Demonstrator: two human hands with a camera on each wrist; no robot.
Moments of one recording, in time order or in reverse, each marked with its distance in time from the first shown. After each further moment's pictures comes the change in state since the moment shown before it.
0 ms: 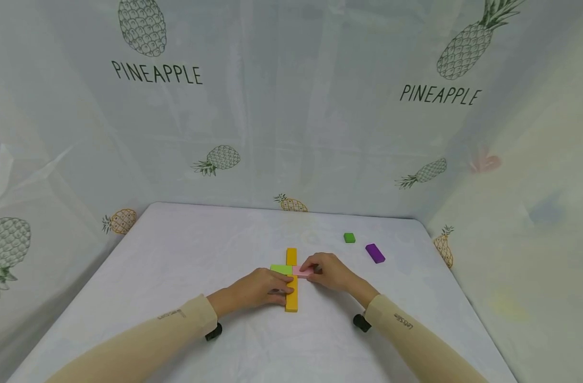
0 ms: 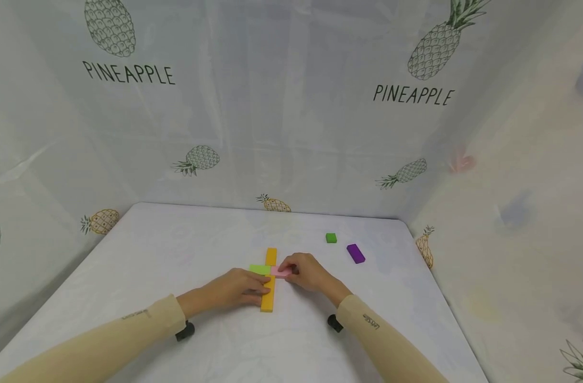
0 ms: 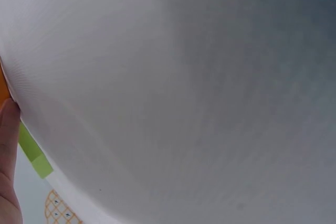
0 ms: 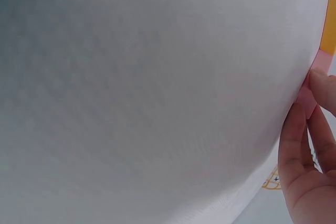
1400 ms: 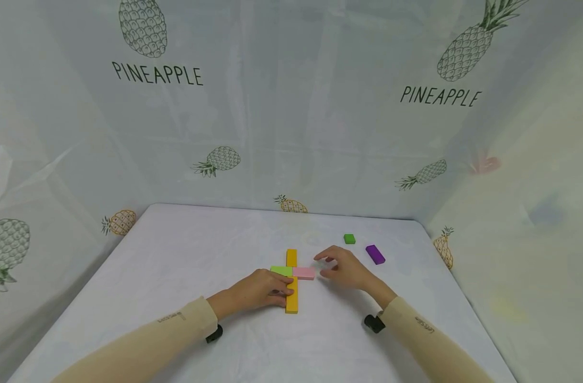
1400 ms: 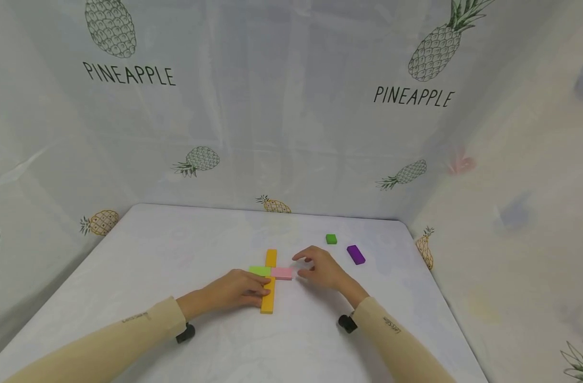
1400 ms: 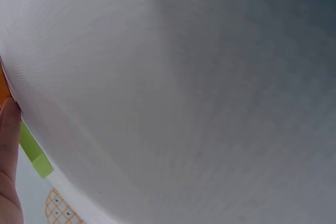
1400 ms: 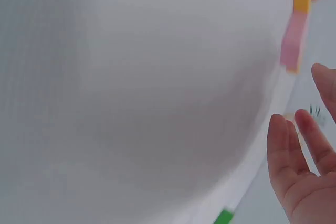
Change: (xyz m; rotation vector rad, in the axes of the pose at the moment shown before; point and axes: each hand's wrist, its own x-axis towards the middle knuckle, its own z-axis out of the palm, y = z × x) left_hand -0.002 -0.003 0.003 -0.034 -0.014 -0.064; right_hand -0.021 0.018 -0.028 0.022 0.087 0.049
